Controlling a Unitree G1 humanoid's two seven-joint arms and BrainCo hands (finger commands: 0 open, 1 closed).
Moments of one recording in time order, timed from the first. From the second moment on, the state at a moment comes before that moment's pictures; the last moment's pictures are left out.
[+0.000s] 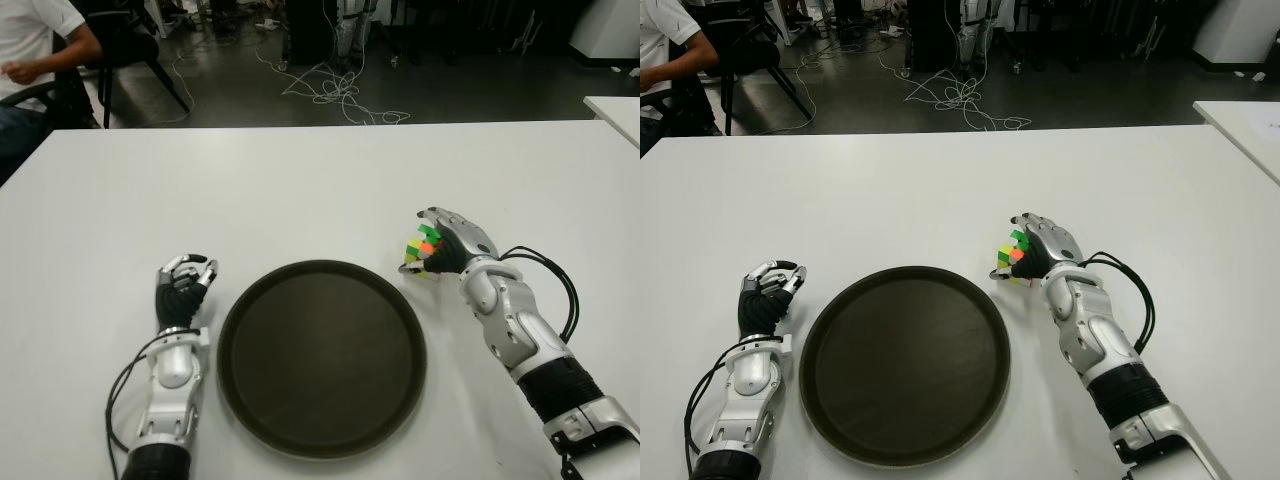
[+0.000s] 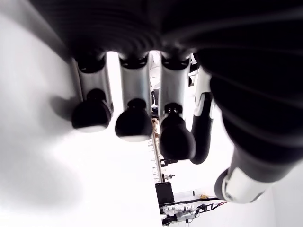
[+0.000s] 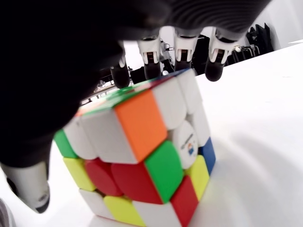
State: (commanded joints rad) left arm -0.03 0.00 0.10 0.46 0.08 -0.18 0.26; right arm -0.37 -0.32 0.35 0.31 -0.71 0.25 0.06
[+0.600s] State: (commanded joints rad) left arm -0.03 -0.01 0.12 0.46 0.06 -0.18 0.25; right arm -0.36 -0.32 0.36 0.30 -0.72 0.27 0.06
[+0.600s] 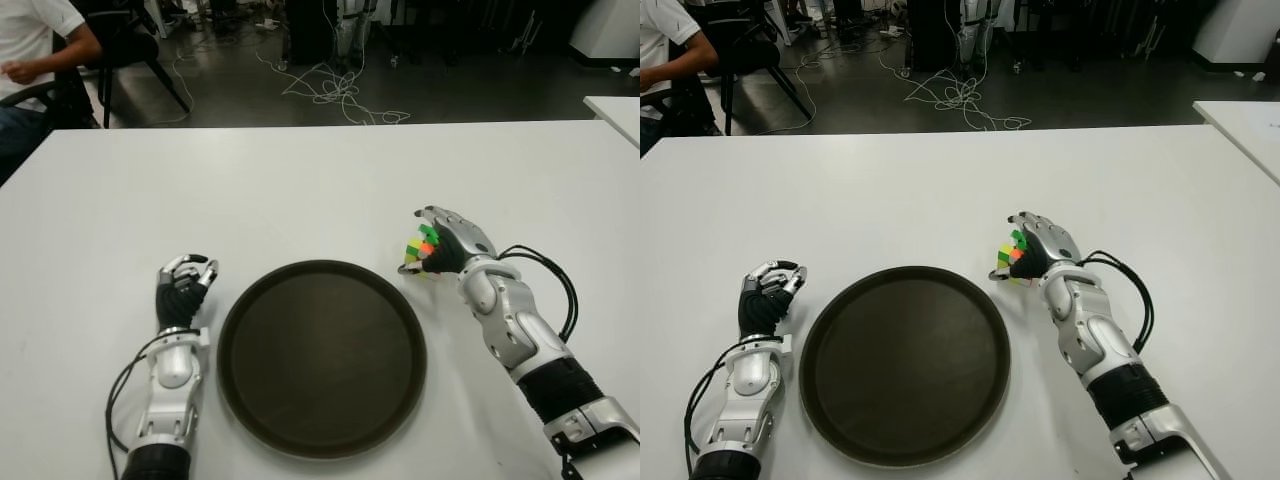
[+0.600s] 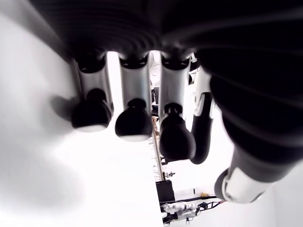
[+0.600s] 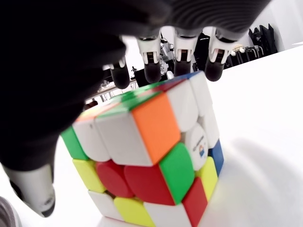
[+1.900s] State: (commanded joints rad) left arm -0.02 -0.01 0.11 0.42 0.08 -0.14 0.25; right arm -0.45 -0.31 0.36 0.52 -0.69 0.24 0.04
